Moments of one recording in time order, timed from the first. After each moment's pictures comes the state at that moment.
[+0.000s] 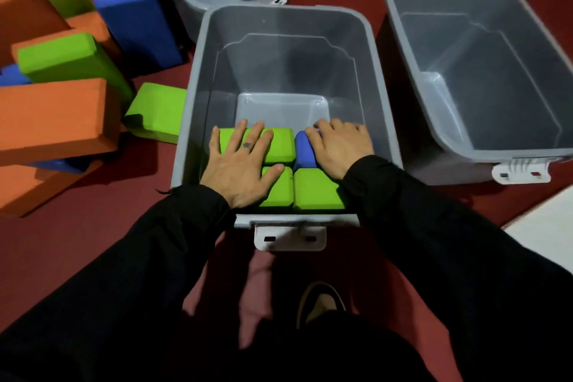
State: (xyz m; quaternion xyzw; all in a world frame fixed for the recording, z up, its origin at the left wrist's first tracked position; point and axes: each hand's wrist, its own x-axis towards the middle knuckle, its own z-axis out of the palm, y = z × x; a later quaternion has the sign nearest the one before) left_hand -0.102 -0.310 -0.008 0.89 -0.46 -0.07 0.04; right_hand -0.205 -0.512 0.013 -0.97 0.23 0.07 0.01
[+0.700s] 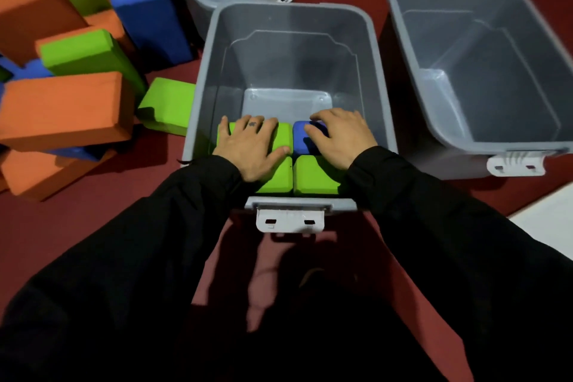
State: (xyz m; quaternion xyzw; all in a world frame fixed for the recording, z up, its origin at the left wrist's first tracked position) left_hand -0.104 -0.320 0.019 0.89 -0.44 -0.11 0.03; right_hand -0.221 -0.505 0.030 -0.96 0.22 0.01 0.16
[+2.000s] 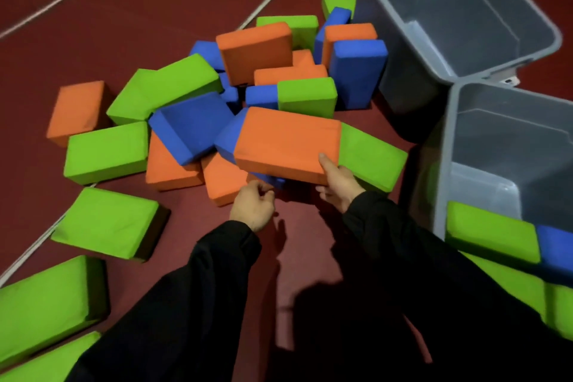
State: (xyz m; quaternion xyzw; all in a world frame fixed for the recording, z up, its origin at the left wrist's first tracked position) left_hand 0.080 0.013 -0.014 0.90 0.03 -0.20 0.37; right_hand 0.087 -0.184 -0.021 -0.59 0.41 0.12 0.69
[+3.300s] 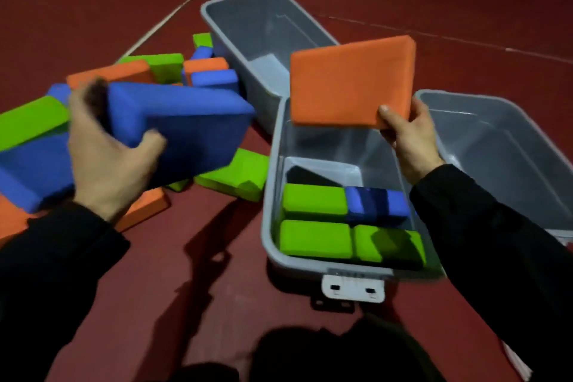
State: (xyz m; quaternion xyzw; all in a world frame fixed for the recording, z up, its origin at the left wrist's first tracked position) left_hand 0.019 -0.088 0.161 0.80 -0.18 0.20 0.53; right_hand -0.139 -0.484 0.162 -0.68 0.31 -0.30 0.59
